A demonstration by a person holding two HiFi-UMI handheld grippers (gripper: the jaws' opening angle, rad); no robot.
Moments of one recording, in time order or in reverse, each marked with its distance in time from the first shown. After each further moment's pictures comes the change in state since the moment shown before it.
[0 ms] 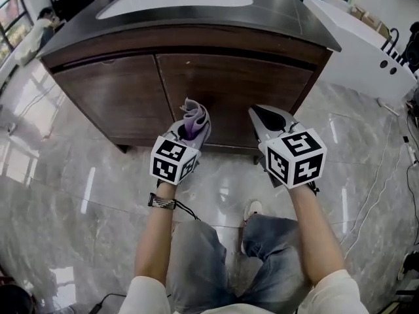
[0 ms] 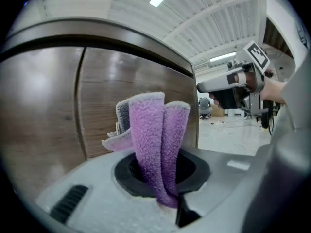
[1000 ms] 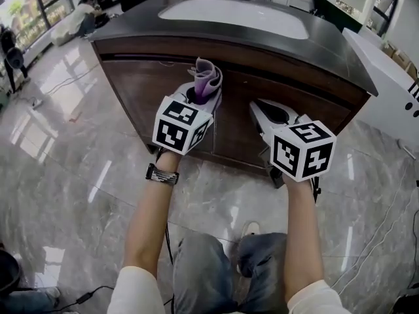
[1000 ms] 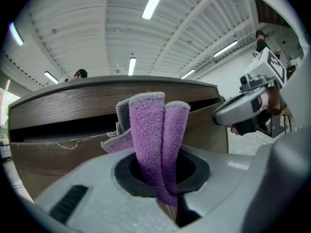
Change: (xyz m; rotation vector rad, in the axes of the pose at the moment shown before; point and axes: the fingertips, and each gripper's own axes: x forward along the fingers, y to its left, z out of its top) left arm -0.076 0.115 0.130 0.133 -0.100 0.225; right arm 0.065 0.089 0.089 0.032 -0.079 0.211
